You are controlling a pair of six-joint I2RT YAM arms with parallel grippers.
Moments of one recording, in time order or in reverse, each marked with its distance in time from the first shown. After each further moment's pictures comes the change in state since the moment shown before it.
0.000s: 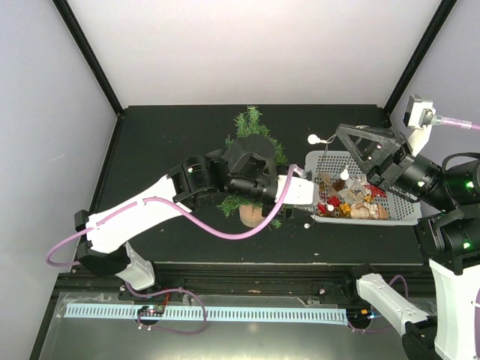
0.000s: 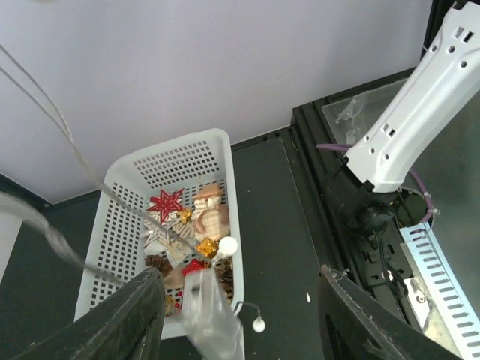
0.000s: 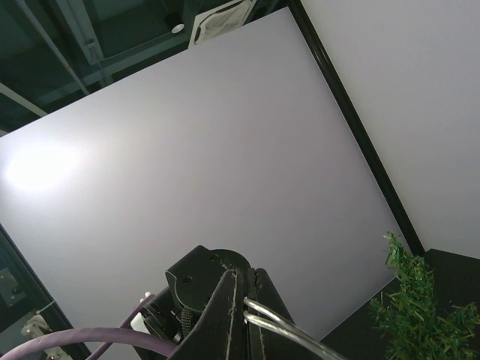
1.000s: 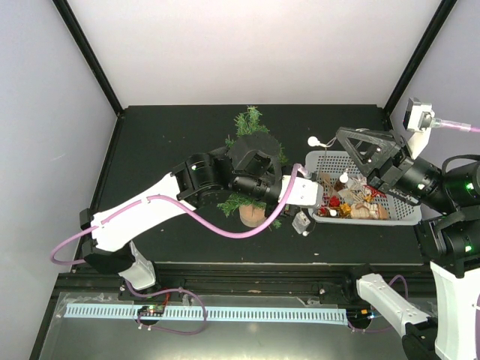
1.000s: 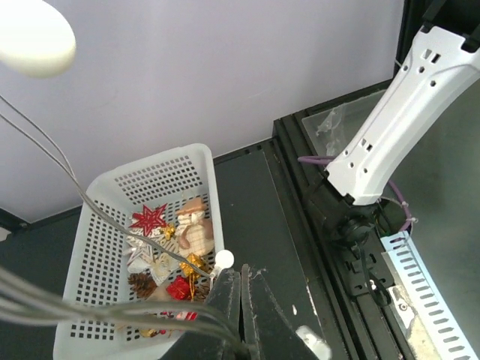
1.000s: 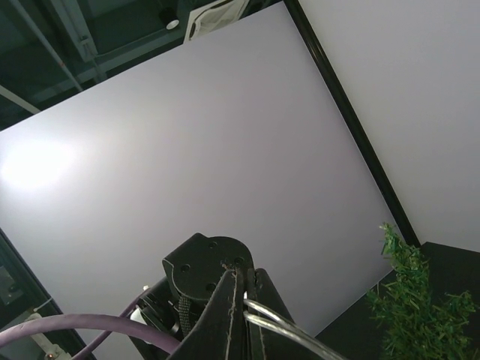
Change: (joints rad) left arm -0.004 0.030 0.055 -0.034 0.073 0.010; right arm 0.000 -0.011 0.000 -0.031 0.002 -0.011
